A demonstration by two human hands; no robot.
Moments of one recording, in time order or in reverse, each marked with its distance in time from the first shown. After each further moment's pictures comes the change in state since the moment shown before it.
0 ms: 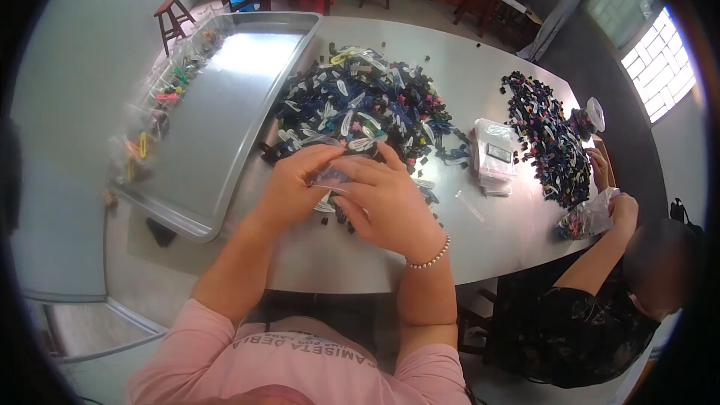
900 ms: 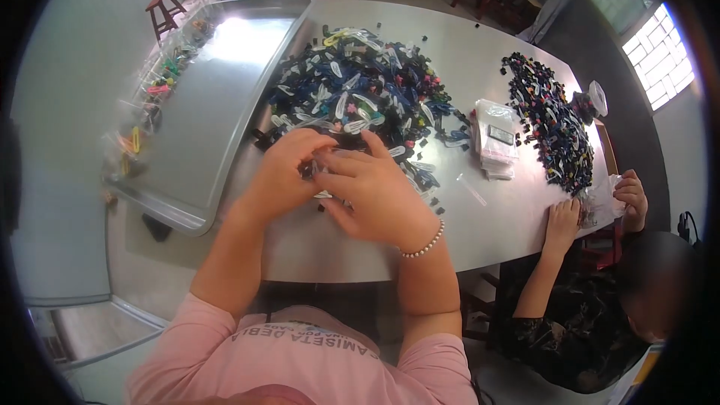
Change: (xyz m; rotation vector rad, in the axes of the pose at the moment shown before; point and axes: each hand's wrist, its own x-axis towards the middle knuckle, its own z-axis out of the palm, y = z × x) left_hand 0.002 0.011 -0.008 0.187 -0.037 0.078; right_hand -0.003 -0.002 0.010 0.021 -0.150 0.028
